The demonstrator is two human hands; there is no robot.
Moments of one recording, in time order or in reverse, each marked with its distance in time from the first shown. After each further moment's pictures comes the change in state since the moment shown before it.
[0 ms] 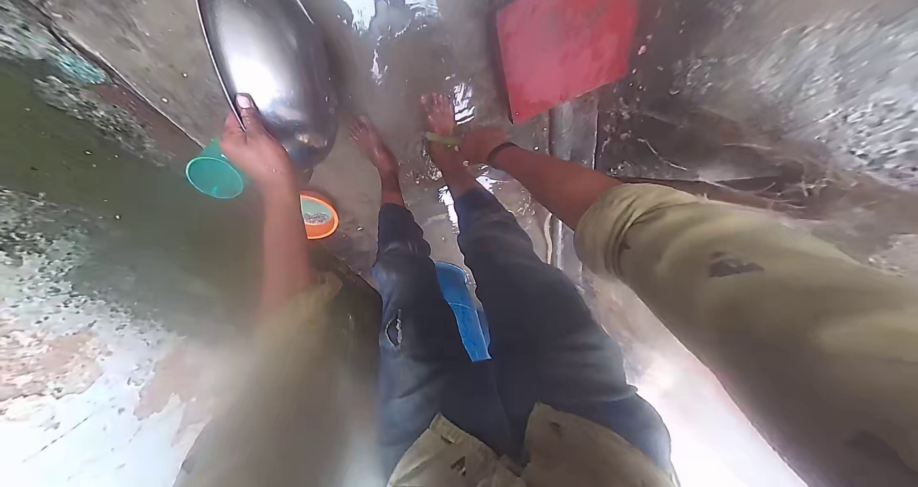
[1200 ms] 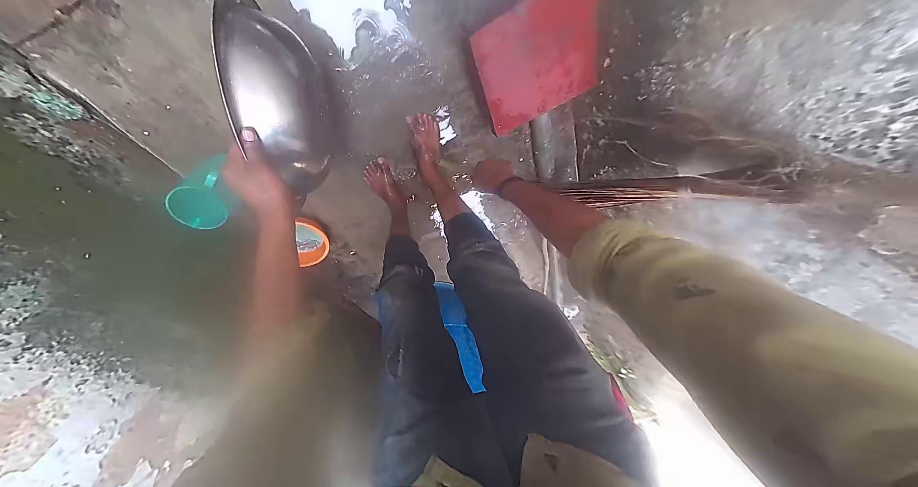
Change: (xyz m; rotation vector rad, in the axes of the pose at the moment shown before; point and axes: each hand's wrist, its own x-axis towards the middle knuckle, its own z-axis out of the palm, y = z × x) left_hand -0.014 -0.023 0.000 0.034 -0.122 0.009; right_hand -0.006 0.045 0.059 0.033 -0.008 0.192
